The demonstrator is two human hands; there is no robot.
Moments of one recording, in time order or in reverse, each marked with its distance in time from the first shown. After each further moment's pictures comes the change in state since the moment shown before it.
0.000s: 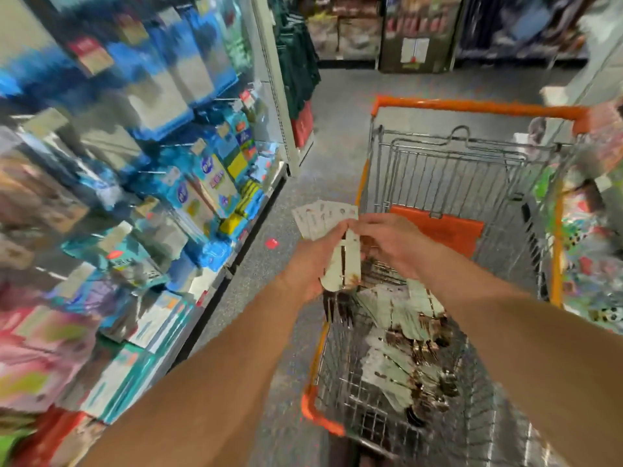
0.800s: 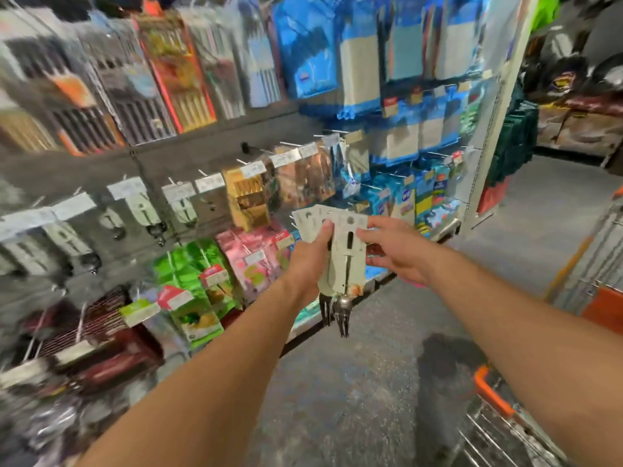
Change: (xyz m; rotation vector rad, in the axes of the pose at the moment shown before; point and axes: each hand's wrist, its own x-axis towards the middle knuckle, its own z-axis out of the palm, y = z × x) left_hand -0.392 -0.016 -0.232 -0.126 0.704 0.340; right_hand -0.236 -0.020 0.334 -0.209 -0.632 -0.193
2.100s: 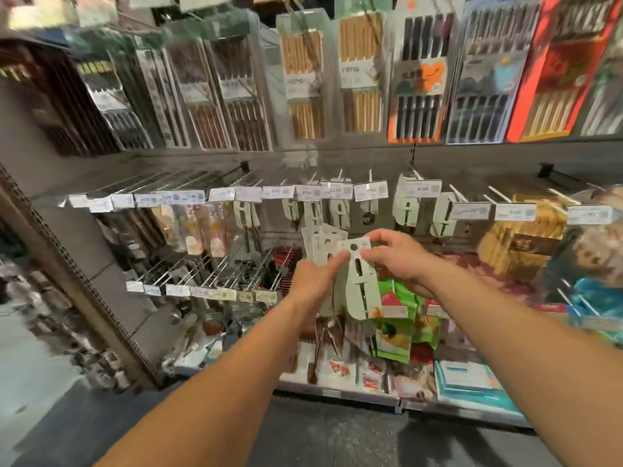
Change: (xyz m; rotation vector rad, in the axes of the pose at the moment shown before) left_hand -0.042 0.012 -0.448 0.072 0.832 0.053; right_hand 0.133 -0.040 0.489 -0.331 -0.710 -0.171
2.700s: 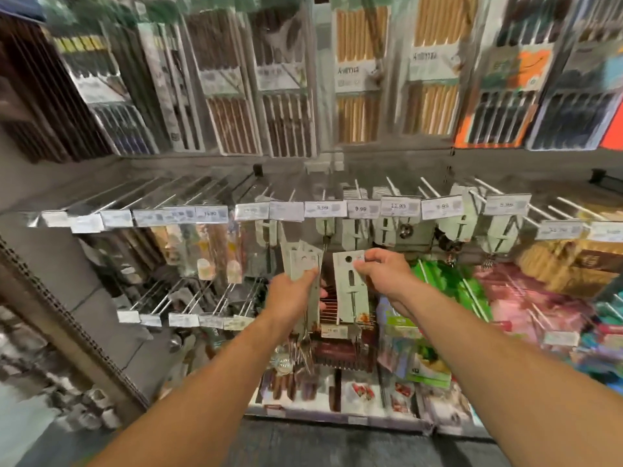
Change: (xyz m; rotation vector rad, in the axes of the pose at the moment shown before) left_hand 0.146 -0.045 -0.157 -0.026 -0.058 -0.085; right_hand 0.159 0.004 0.145 0.069 0.259 0.097
